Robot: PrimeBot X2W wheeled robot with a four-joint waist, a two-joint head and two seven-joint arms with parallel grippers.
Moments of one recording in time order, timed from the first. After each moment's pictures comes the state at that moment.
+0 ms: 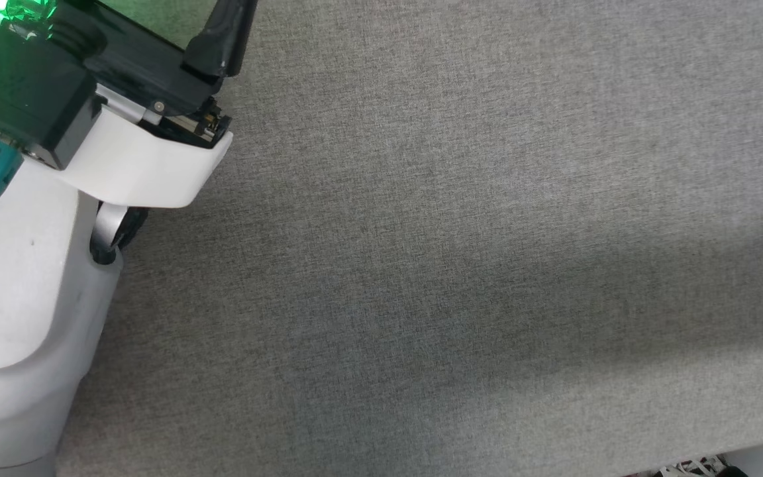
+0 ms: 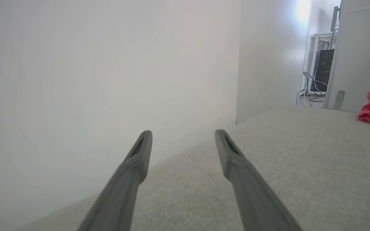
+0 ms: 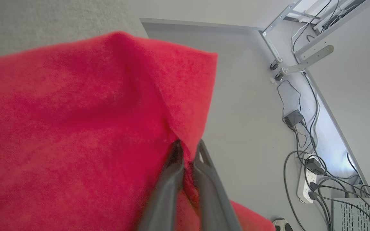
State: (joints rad) left arm -0.87 0.42 -0.38 -0.03 -0.23 -0.13 -0.26; right arm -1.00 -0.79 -0.04 1.01 0.47 0.13 0.07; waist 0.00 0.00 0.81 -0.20
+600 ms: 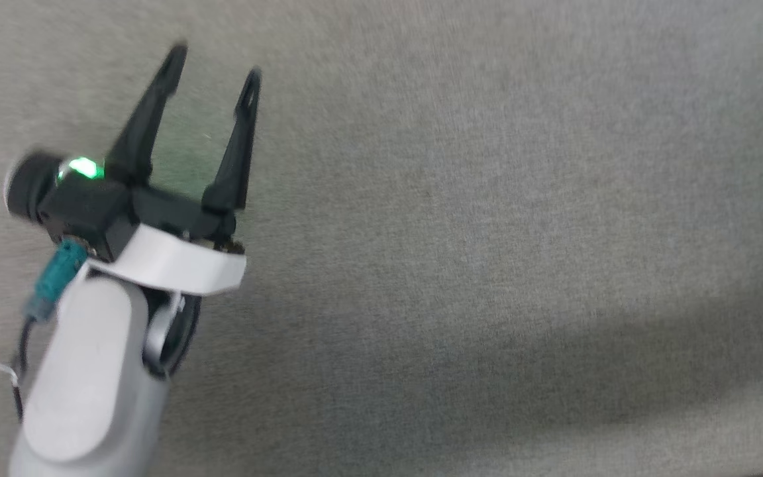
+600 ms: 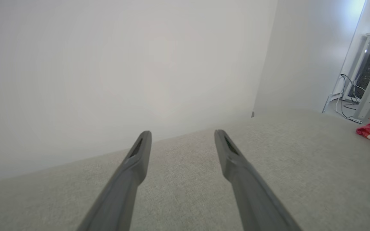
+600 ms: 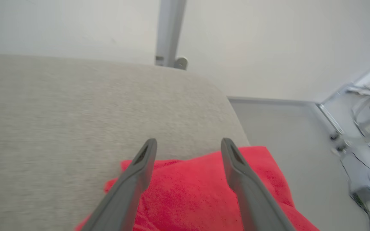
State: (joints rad) left arm -0.53 0.28 -0.23 0.07 -0.23 -0.13 -0.26; right arm -0.90 -0.69 0.22 0.88 0.56 0.13 -0.10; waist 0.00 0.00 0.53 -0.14
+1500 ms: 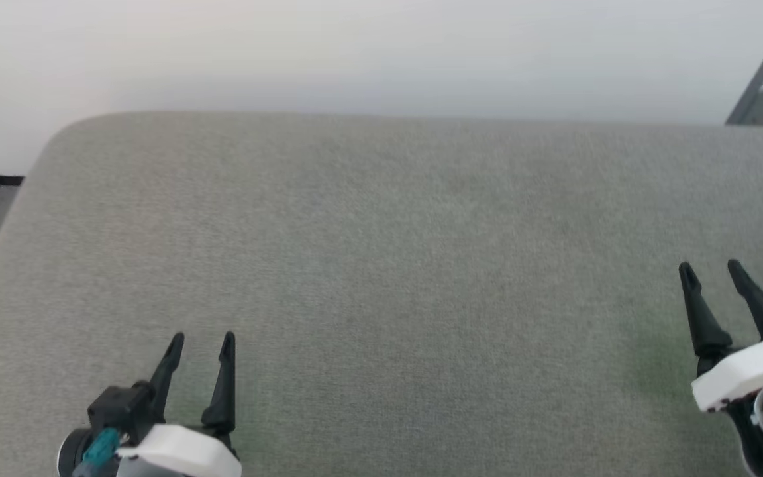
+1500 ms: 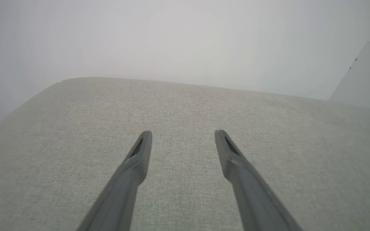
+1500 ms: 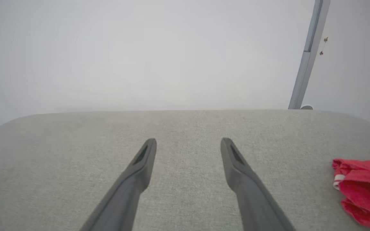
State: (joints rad) left arm -0.05 0.13 -0.06 0.29 -0.25 -0.13 -0.26; right arm -0.27 -0.43 0.16 0.49 0.57 0.13 -0.26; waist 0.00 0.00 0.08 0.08
